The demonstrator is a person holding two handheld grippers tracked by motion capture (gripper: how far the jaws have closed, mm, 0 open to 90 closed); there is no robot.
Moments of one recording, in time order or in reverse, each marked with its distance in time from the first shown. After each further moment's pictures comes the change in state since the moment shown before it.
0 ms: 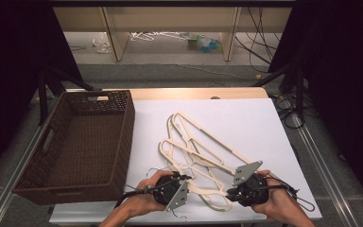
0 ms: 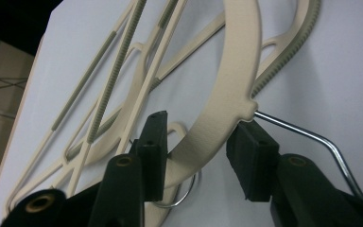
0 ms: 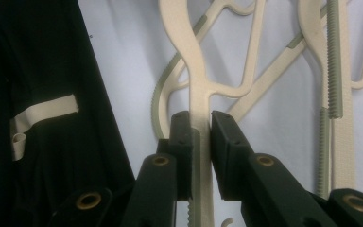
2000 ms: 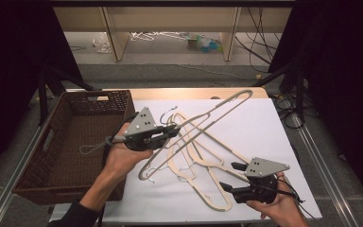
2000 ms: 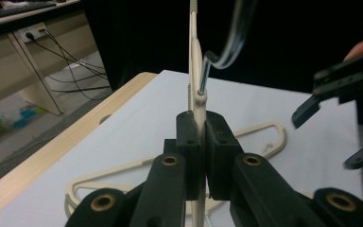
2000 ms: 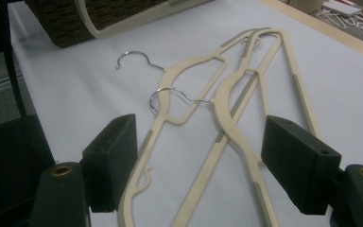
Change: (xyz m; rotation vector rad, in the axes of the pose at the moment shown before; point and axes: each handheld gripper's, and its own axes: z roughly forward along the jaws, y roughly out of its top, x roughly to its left) left arm 0.130 0.023 -0.123 -0.324 0.134 -0.754; right arm 0.009 0.001 -0.023 -0.426 -0.225 0.137
